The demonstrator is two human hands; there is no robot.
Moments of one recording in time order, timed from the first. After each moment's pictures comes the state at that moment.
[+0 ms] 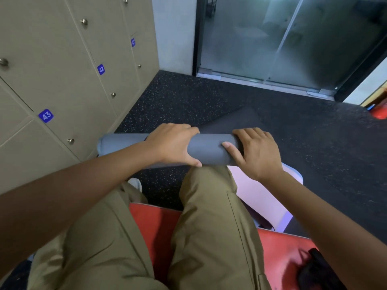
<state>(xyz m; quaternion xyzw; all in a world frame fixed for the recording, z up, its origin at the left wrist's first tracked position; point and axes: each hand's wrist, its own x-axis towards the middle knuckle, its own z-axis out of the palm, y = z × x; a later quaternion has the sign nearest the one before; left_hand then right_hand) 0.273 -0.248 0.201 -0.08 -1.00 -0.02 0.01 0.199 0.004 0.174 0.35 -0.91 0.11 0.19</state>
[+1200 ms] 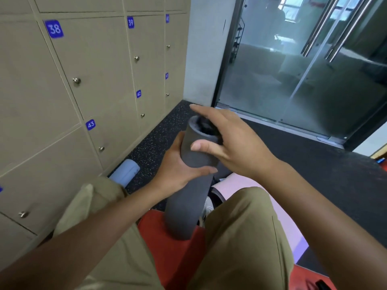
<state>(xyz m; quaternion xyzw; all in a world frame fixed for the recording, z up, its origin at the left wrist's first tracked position) 0.395 -0.240 0.233 0.07 -0.75 -0.60 0.28 0.313 -0.099 0.341 0.56 -0.78 0.26 0.06</state>
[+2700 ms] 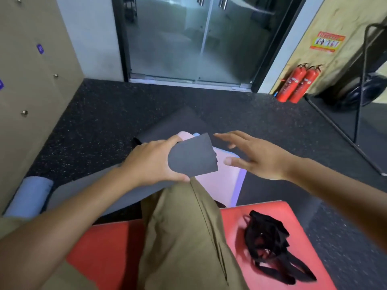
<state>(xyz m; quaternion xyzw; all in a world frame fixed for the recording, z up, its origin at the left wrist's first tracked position) 0.293 -0.147 0.219 -0.13 -0.97 -0.21 -0.01 0.253 0.152 0.270 0.33 -0.93 0.12 -0.11</state>
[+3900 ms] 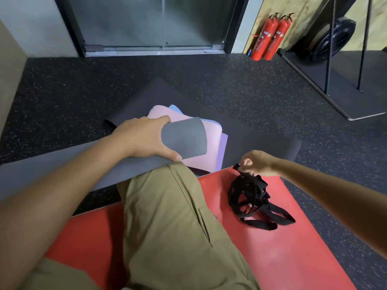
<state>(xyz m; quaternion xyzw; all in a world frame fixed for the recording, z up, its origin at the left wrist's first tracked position) 0.267 -0.095 0.213 -0.16 -0.97 -0.10 -0.15 0.286 0.273 0.122 -0.01 -0.94 0.14 -0.30</state>
